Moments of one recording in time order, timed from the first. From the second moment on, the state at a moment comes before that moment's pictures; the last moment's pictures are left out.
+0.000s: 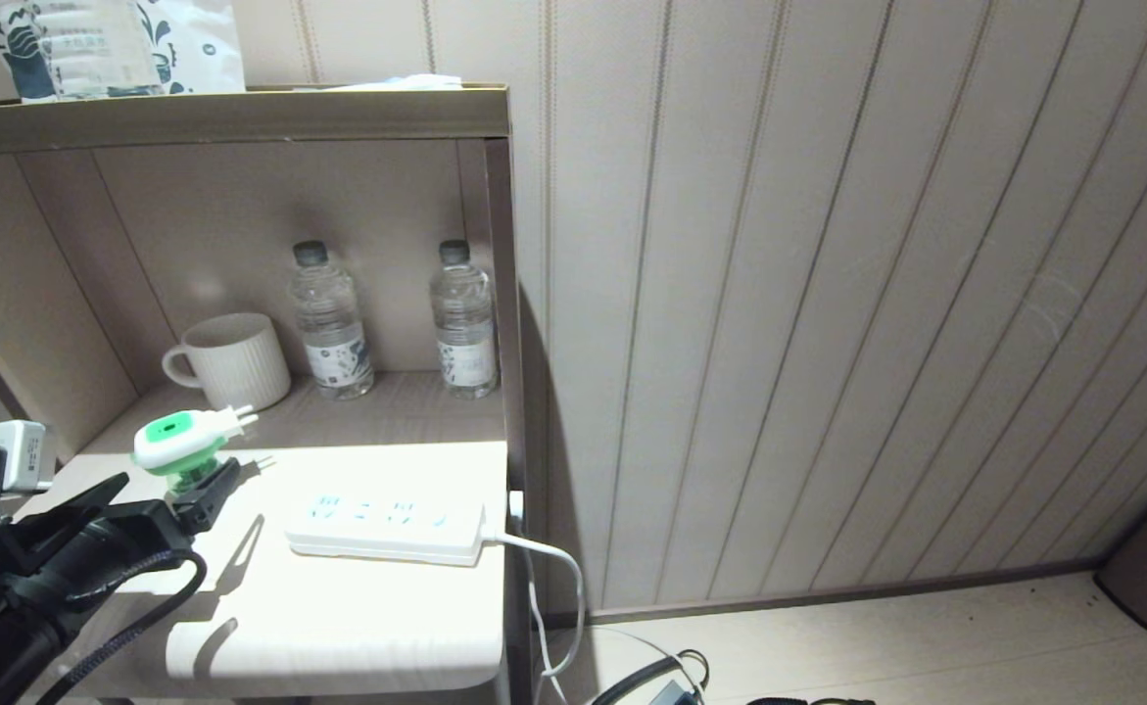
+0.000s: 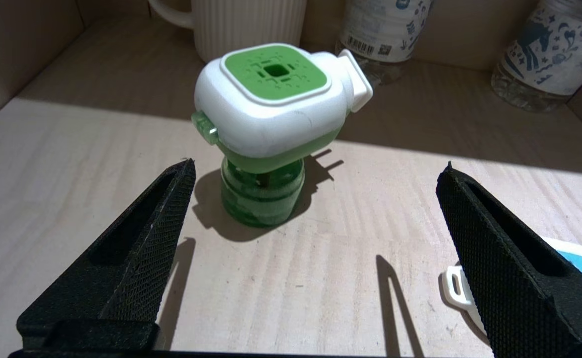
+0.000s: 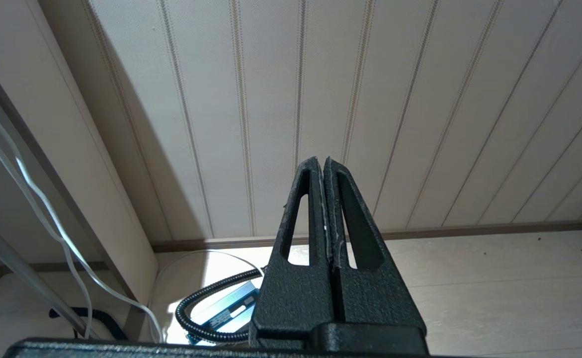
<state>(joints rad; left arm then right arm) -0.03 1.62 -0.01 -1.48 0.05 -0.17 0.00 0.00 0.00 0.00 -0.02 0.01</state>
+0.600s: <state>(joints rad) -0.03 1.47 0.00 -1.29 0.05 -0.20 0.00 0.00 0.00 0.00 -0.02 0.01</state>
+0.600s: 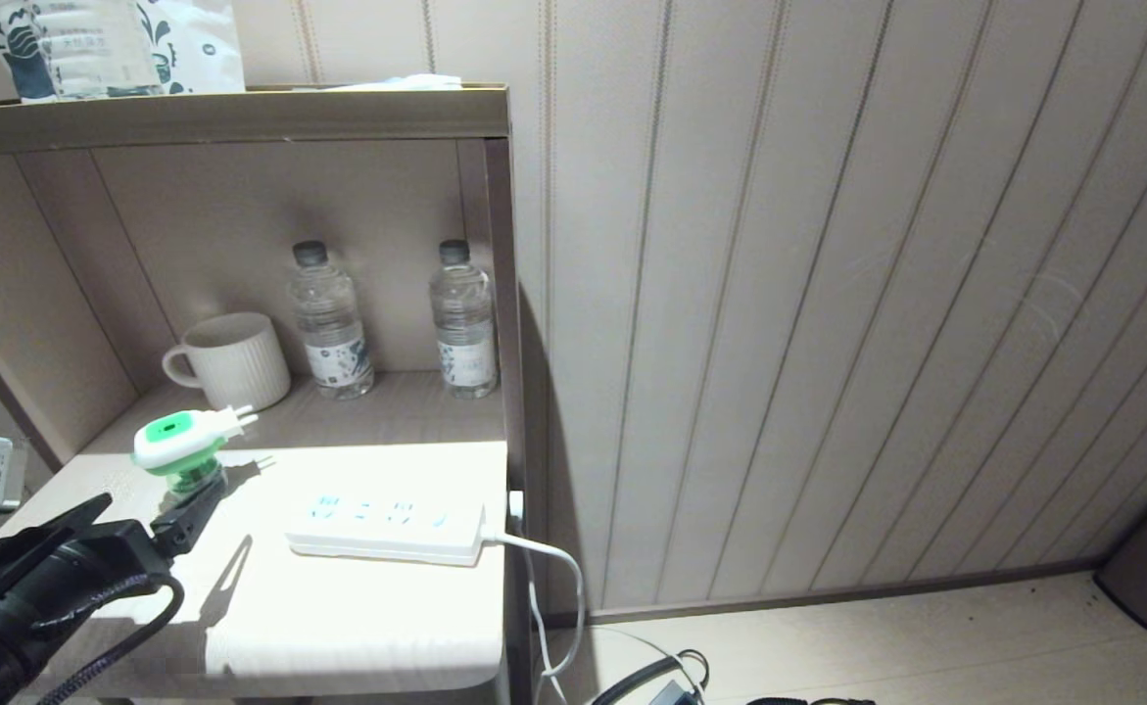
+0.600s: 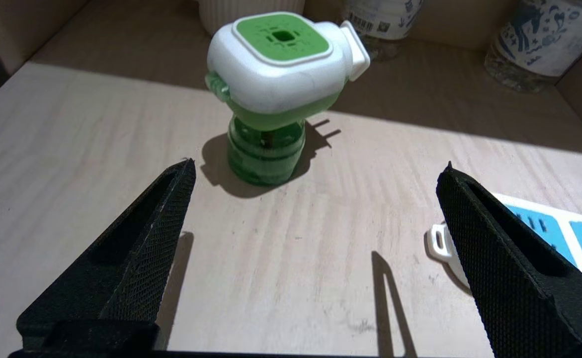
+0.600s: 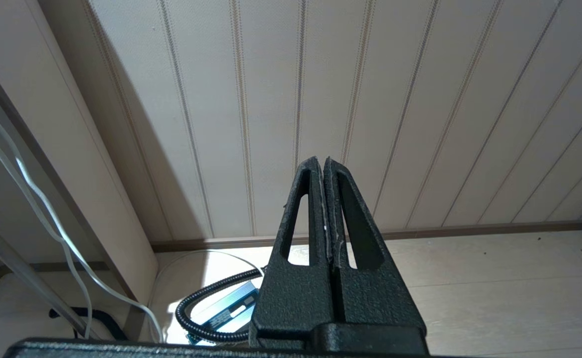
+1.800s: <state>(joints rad) 0.27 1.29 -0.51 -0.51 0.12 -0.10 0.00 0.00 0.00 0.00 -0.02 0.01</state>
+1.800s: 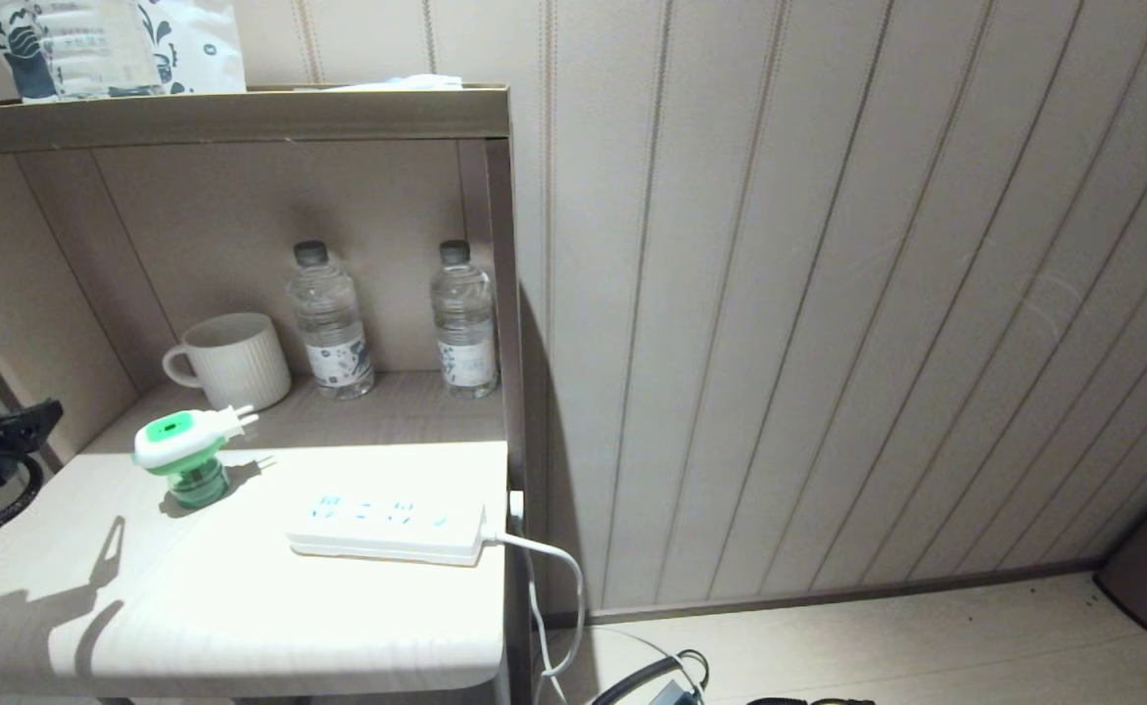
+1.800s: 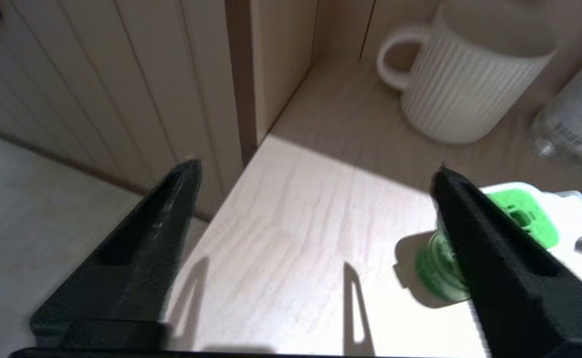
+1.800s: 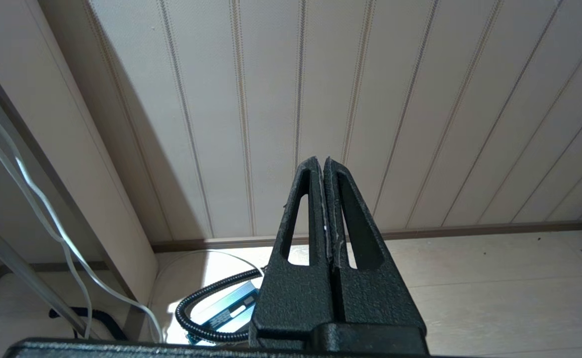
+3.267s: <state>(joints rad) -0.02 1.35 -0.98 0.27 0.01 0.05 0.00 0.00 0.00 0.00 -0.02 0.01</state>
